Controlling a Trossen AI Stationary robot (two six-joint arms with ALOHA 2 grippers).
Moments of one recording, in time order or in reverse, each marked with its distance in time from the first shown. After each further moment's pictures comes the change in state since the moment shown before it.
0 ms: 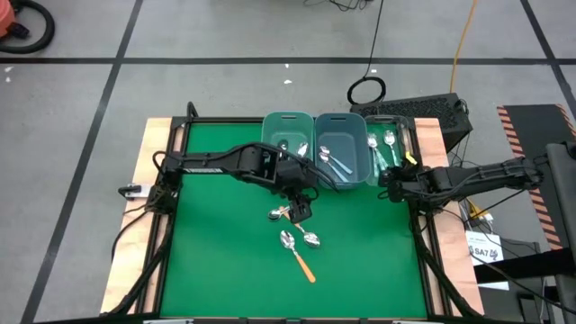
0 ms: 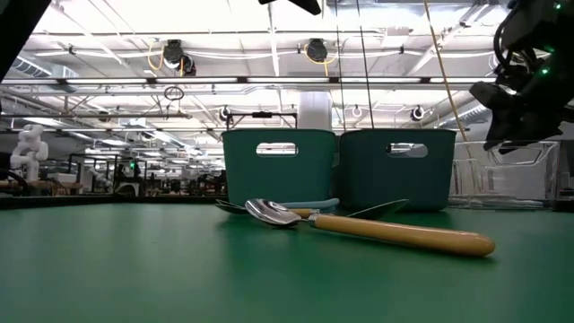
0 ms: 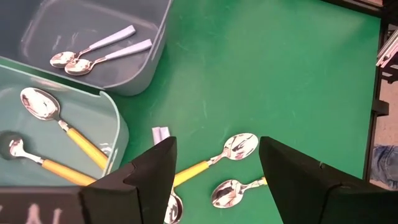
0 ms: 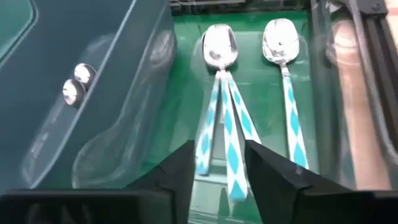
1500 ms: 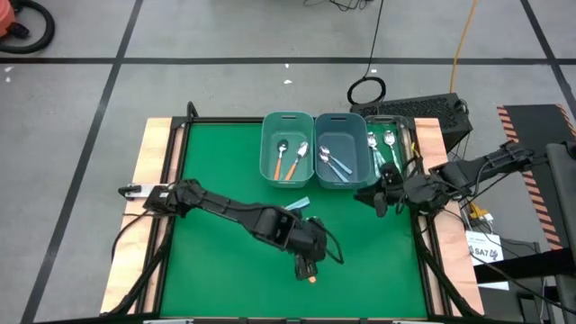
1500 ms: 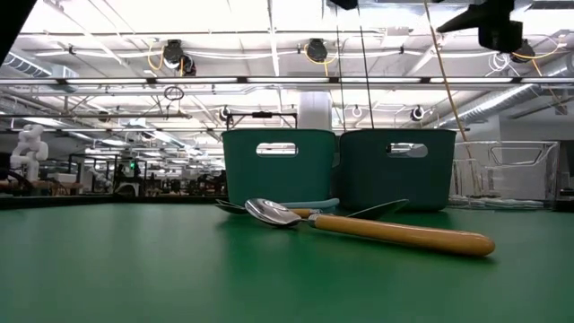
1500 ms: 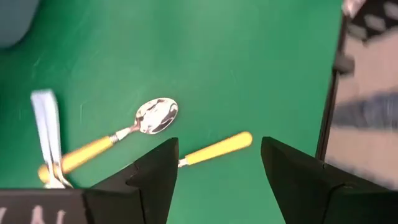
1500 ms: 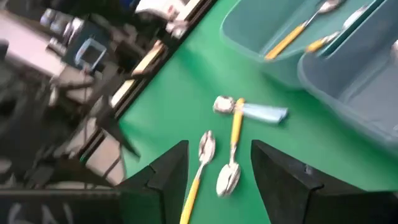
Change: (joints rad) left arm -0.258 0.177 -0.004 0.091 -0.023 -0.239; right arm 0.267 0.134 0.358 0.554 -0.386 -0.414
